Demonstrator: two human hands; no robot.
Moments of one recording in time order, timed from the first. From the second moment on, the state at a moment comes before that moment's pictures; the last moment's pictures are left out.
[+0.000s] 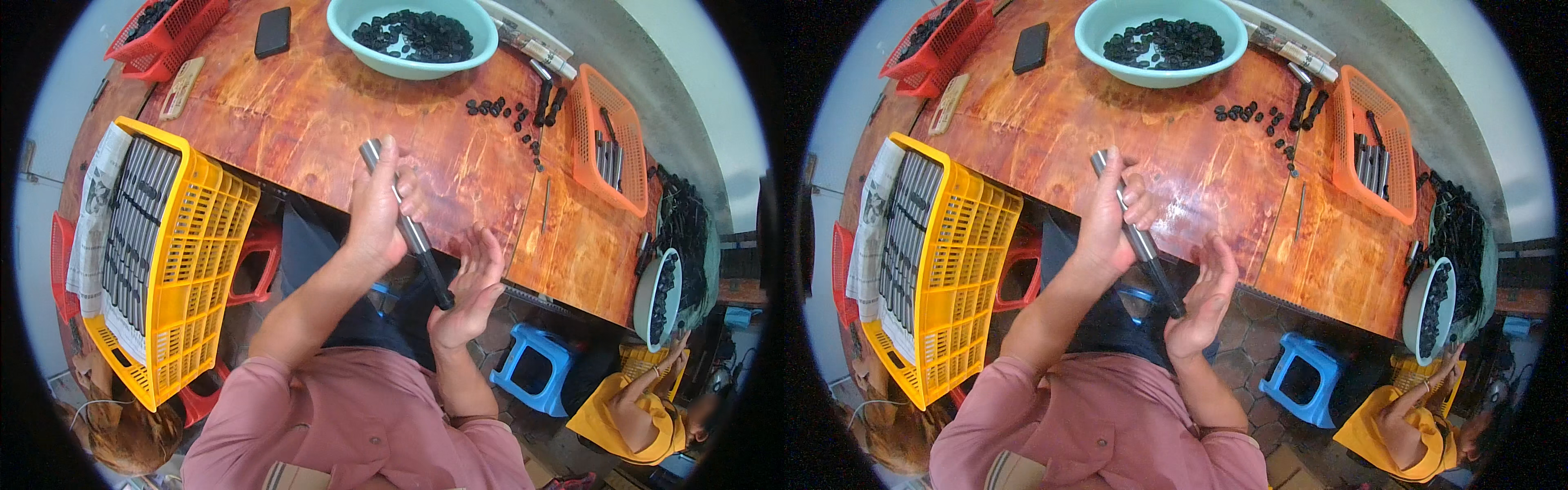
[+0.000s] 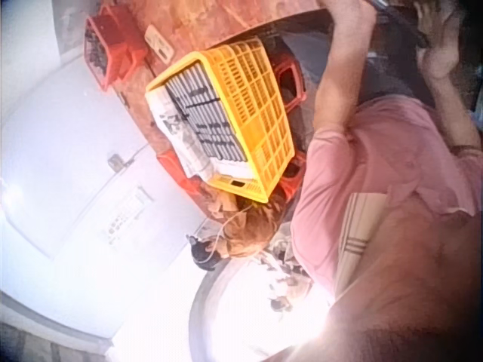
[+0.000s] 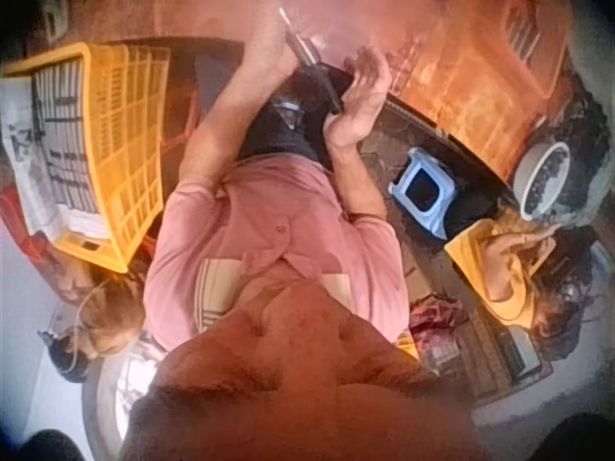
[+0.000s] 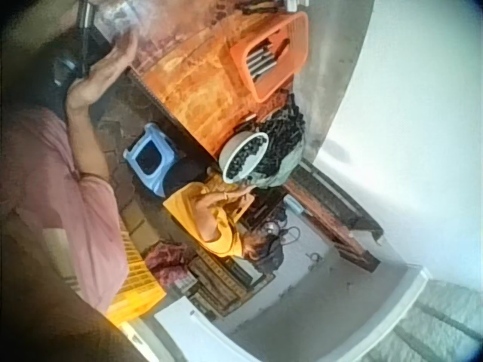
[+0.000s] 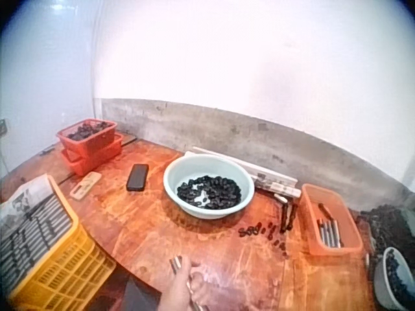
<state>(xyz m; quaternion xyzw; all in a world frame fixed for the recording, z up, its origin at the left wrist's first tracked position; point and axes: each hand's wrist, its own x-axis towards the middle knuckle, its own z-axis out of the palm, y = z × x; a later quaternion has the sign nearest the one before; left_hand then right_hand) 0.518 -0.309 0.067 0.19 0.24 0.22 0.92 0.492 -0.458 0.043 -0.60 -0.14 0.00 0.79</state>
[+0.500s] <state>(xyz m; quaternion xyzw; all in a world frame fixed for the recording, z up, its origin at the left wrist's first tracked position) 0.506 -0.308 0.052 0.22 0.25 0.21 0.92 0.491 -0.473 0.048 -0.59 -0.06 0.38 0.71</state>
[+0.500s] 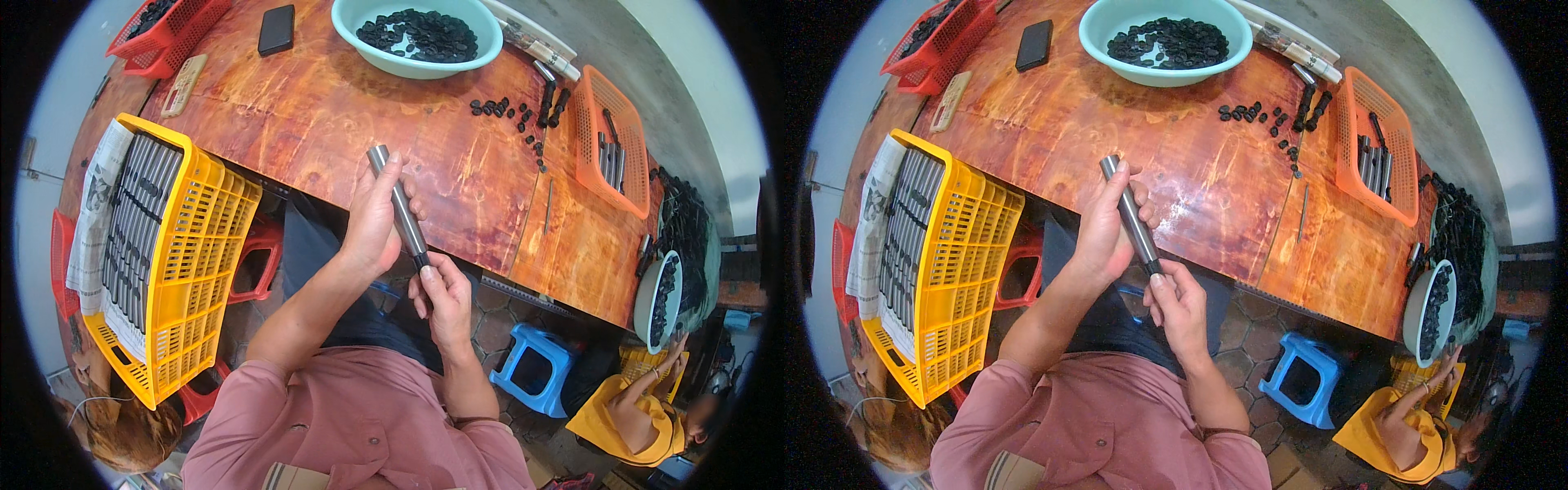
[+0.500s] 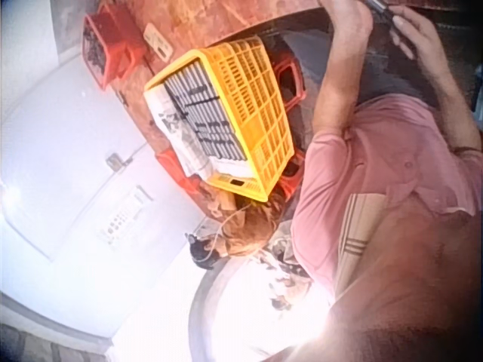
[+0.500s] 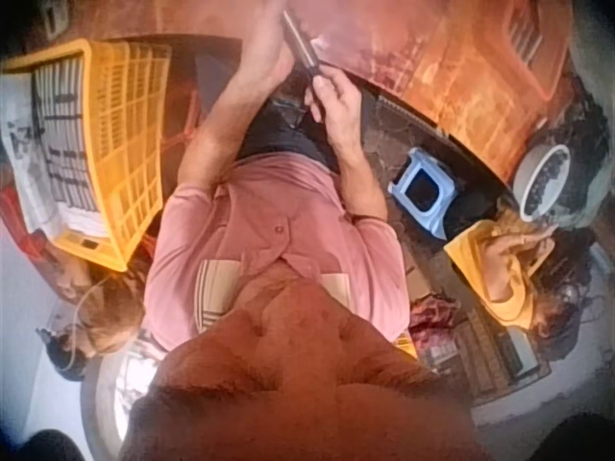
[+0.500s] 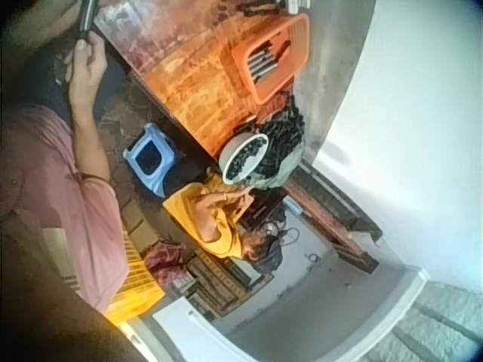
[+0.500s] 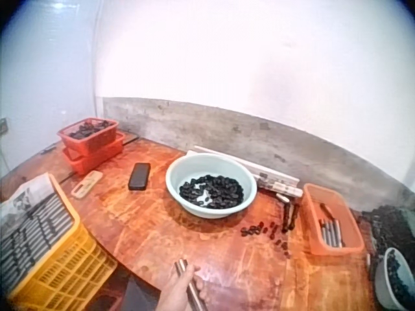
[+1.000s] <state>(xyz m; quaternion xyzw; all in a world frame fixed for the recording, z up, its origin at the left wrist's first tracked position) 0.504 -0.311 0.056 0.23 0.20 0.22 0.93 0.485 -0.472 0.047 -0.64 -0.09 0.35 0.68</state>
